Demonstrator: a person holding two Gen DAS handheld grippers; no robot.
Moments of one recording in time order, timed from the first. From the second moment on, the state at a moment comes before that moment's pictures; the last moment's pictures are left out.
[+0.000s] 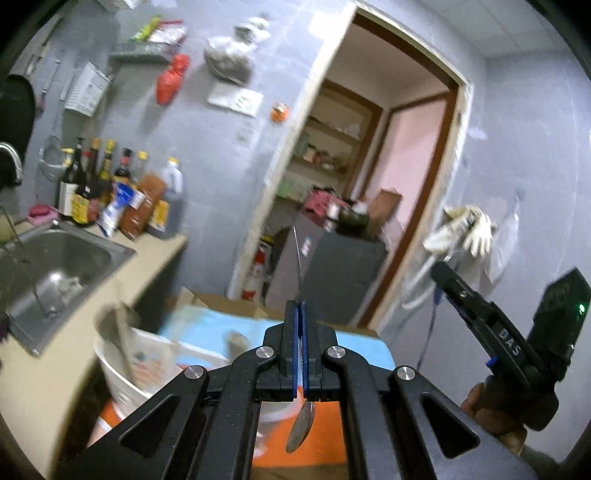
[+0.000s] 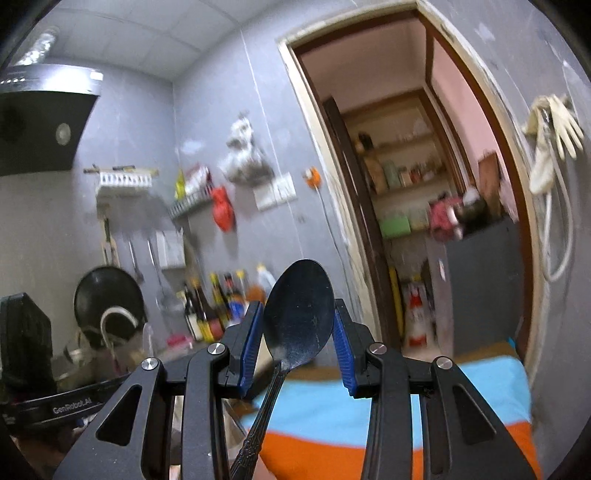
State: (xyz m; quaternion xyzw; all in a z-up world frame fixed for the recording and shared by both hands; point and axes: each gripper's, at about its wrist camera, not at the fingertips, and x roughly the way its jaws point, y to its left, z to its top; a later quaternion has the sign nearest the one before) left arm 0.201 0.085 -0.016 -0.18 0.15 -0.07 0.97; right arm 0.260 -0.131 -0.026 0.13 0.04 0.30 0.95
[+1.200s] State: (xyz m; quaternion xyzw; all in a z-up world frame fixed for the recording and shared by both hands) left arm 0.220 0.181 -0.092 -0.20 0.14 -0.02 0.97; right arm 0.239 0.012 -0.096 -0.08 -0.03 0.21 0.97
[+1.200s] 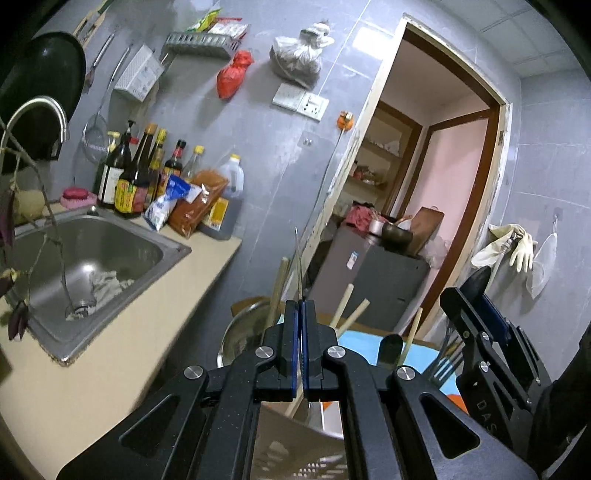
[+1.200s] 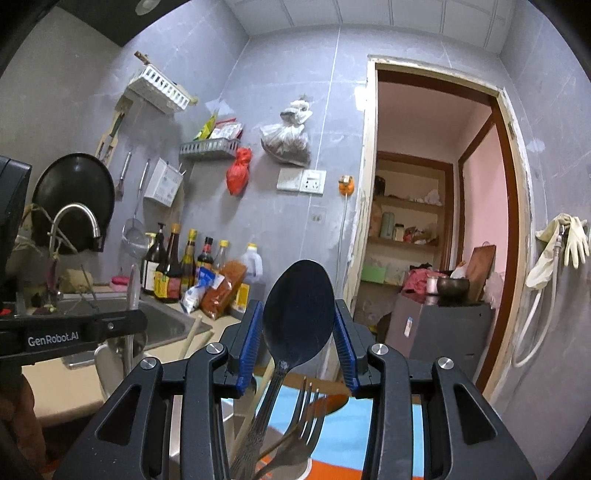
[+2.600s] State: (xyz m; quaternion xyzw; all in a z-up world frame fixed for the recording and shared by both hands) left arm 0.215 0.167 -0.060 -0.12 0.20 0.06 0.97; right arm 0.241 -0.047 -0.062 0.01 0.07 0.18 0.98
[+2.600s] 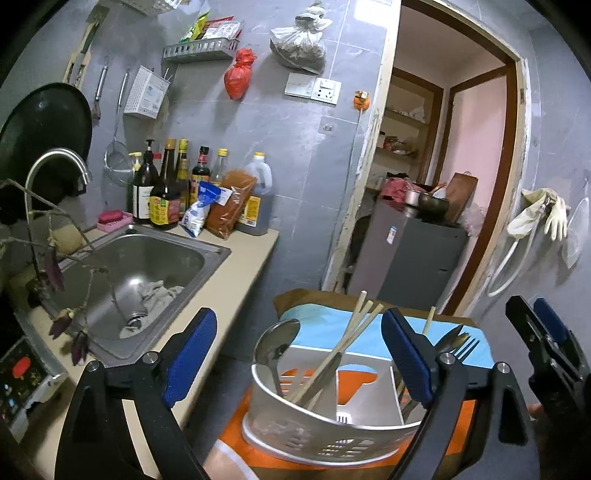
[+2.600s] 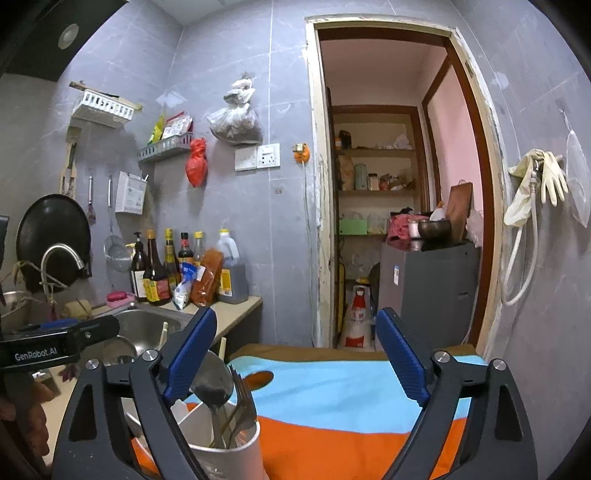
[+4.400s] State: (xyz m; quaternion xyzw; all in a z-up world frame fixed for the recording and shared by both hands) left arm 0.028 0.032 -0.039 -0.03 0.21 0.02 0.98; right arm 0.061 -0.212 -0.028 0.00 0.21 0.13 0.97
